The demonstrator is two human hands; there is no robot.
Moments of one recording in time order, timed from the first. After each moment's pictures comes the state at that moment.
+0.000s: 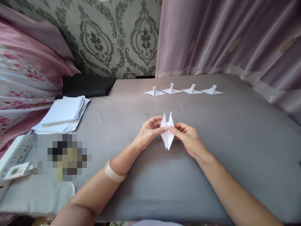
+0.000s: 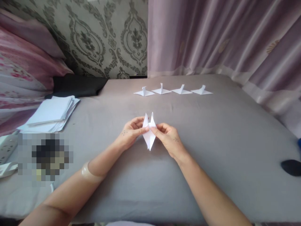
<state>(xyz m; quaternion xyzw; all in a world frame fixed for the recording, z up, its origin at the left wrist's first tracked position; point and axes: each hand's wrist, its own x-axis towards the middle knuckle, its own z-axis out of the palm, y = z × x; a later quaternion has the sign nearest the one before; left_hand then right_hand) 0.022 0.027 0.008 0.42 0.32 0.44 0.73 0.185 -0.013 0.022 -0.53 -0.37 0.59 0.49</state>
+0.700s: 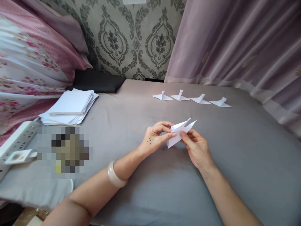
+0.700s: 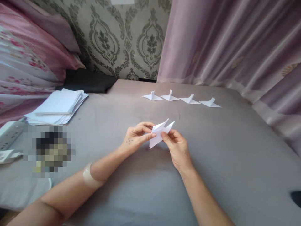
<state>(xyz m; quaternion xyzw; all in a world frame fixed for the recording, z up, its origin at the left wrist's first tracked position) 0.021 0.020 0.016 0.54 0.31 0.54 0.57 0.183 -0.009 0.018 -0.51 -0.37 0.53 0.57</state>
